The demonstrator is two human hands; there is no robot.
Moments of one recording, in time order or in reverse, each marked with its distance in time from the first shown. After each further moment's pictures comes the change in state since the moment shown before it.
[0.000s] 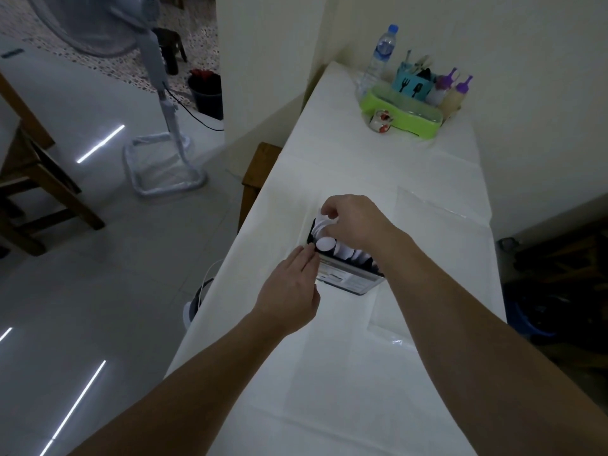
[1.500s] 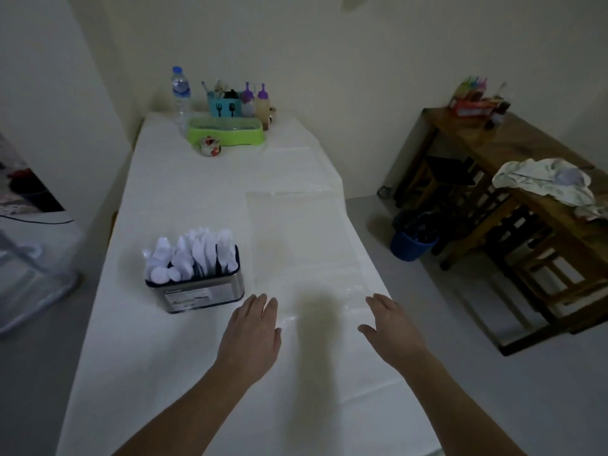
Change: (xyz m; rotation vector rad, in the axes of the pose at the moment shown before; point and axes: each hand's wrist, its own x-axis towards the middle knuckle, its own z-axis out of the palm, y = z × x) left_hand -0.025 0.146 0.057 0.281 -0.201 0.389; right_hand -0.327 0.216 0.100 0.107 0.196 0.677
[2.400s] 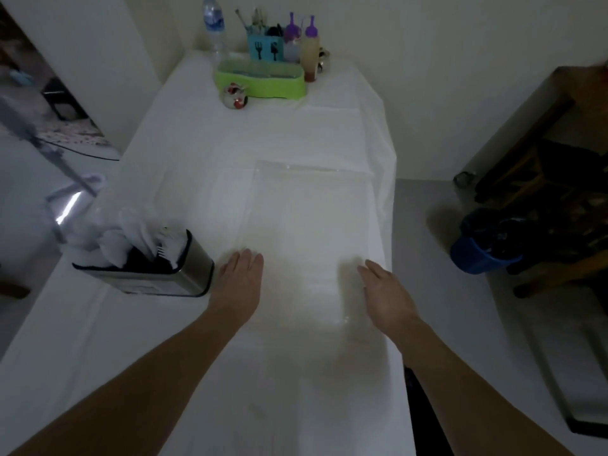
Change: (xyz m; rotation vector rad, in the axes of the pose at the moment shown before) left_hand 0.161 0.007 0.113 0.132 -0.156 -0.402; right_hand 0.236 0.088 0.038 -0.061 -0.096 -0.337
